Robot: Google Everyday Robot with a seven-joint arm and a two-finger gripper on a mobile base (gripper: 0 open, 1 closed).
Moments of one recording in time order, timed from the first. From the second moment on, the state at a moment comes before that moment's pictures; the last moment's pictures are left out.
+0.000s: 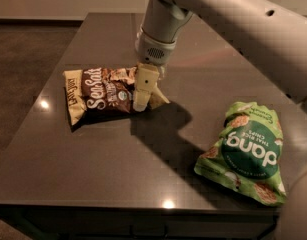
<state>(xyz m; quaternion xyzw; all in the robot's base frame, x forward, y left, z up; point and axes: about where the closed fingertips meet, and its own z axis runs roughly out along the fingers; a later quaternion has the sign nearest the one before) 0.579 0.027 0.883 -0.70 0.69 0.10 0.15</state>
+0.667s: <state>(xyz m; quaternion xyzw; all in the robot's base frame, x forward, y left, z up) 0.591 0.054 0.862 -0.71 0.69 0.10 0.13</state>
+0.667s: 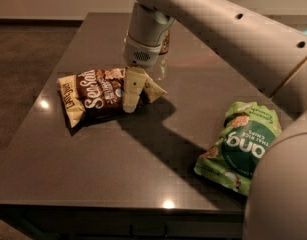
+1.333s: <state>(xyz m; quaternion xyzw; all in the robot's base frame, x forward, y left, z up) 0.591 0.065 0.853 -0.71 0.69 0.10 0.11</state>
